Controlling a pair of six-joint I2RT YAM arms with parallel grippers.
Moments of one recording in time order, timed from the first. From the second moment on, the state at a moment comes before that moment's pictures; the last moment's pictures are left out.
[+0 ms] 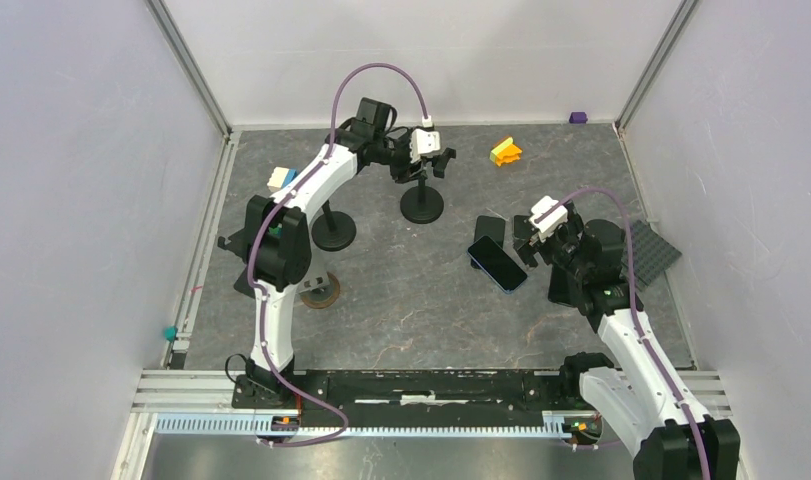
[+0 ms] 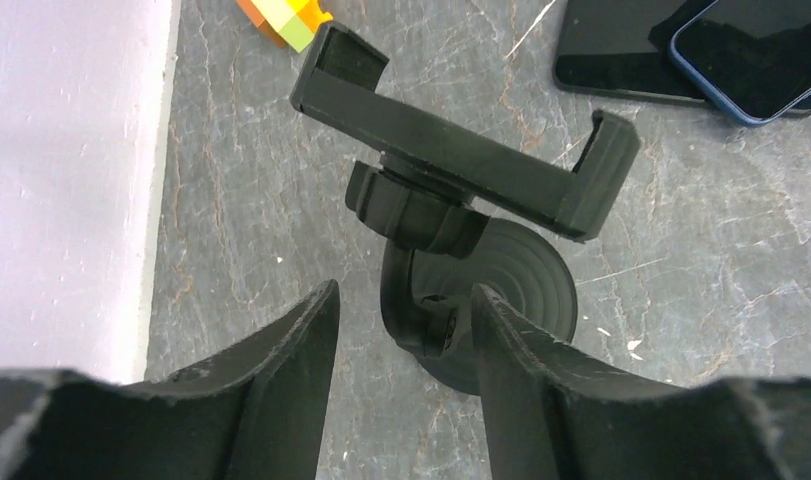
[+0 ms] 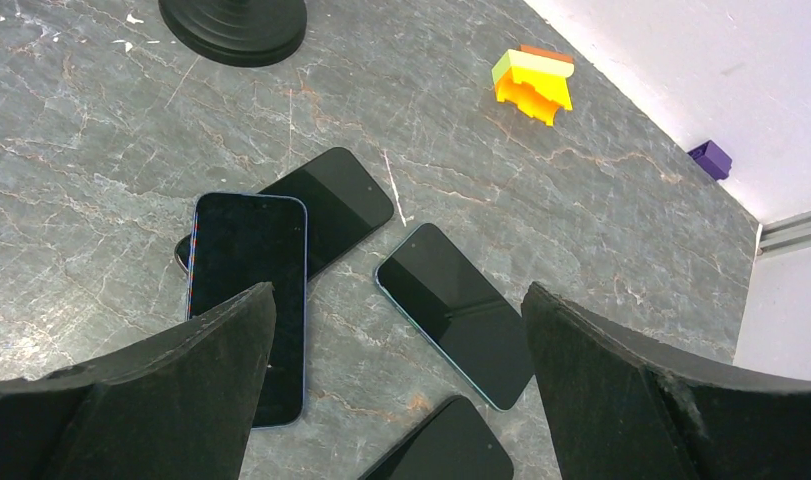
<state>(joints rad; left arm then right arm) -0.42 2.13 1.91 -0.53 0.71 0.96 0.11 0.82 0.50 0.00 -0.37 -0.52</state>
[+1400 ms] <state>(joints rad) -0.52 1.82 1.66 -1.41 1.10 1.66 0.11 0.81 0.49 -0.14 -0.45 -0.54</state>
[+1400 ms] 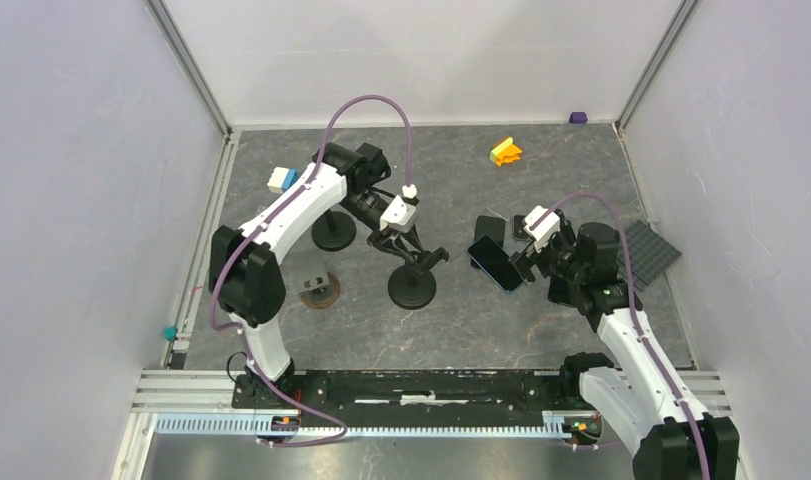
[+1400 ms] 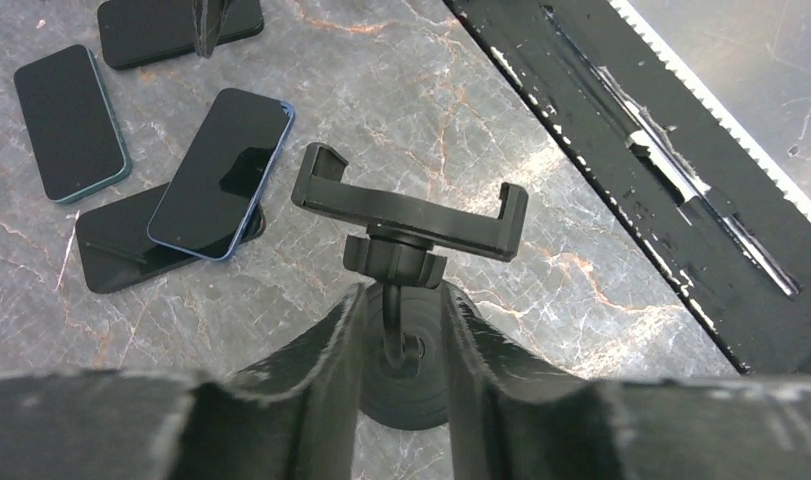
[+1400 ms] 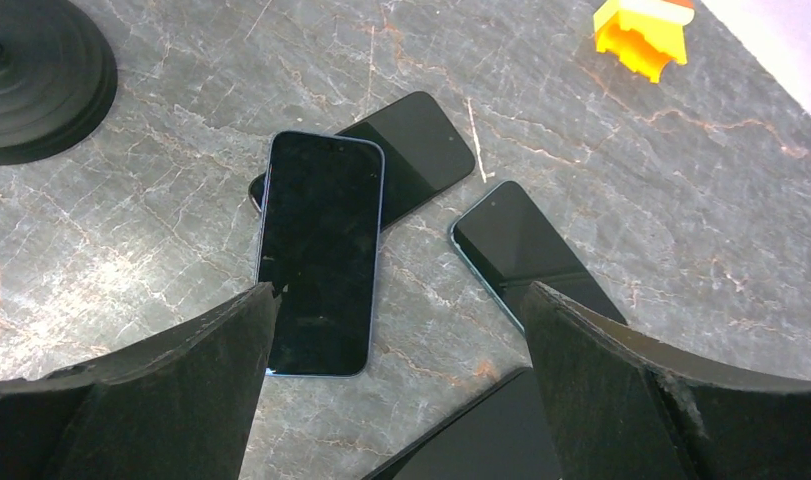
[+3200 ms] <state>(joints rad) -0.66 1.37 0.44 0.79 0.53 0.23 0.15 0.89 0.48 -0.14 -0.40 -0.53</state>
